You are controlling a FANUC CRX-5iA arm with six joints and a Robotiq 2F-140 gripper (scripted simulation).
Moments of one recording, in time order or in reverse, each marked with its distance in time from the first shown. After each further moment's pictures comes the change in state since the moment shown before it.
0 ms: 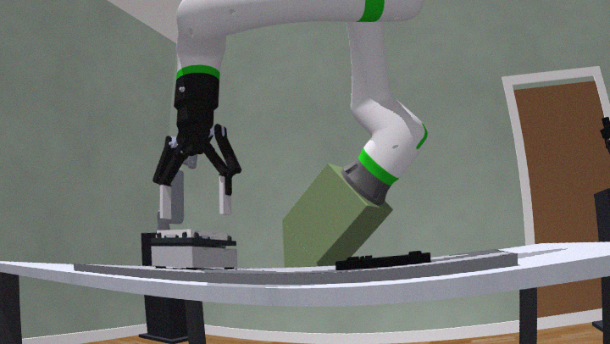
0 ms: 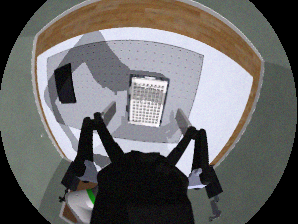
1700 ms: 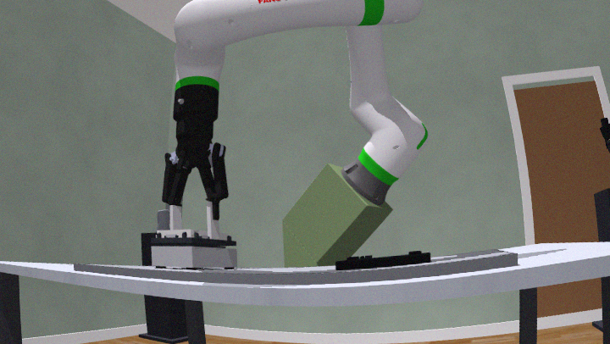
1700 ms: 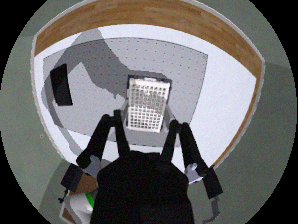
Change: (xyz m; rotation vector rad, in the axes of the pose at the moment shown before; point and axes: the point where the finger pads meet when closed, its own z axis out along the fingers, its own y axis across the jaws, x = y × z) arm 0.000 0.000 0.025 0.000 0.000 0.000
